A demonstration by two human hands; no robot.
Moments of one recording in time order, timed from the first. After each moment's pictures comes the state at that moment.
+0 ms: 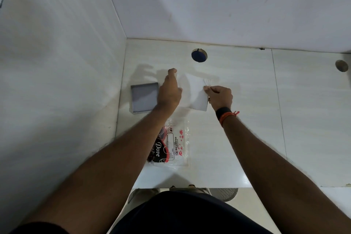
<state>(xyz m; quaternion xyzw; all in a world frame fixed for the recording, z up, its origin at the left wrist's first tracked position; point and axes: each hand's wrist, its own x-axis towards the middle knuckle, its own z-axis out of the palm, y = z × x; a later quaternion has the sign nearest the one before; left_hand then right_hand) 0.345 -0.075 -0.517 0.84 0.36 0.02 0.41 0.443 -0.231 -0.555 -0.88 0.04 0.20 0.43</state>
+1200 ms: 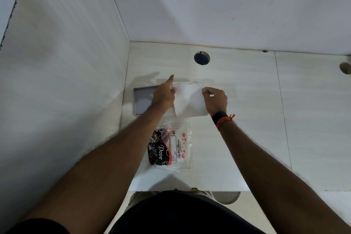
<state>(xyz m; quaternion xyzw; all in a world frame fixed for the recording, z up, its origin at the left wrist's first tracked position) 0.336 -0.044 -0.538 0.82 0.37 -0.05 0.44 0.425 -0.210 -0.545 -0.90 -0.04 0.19 0.39</state>
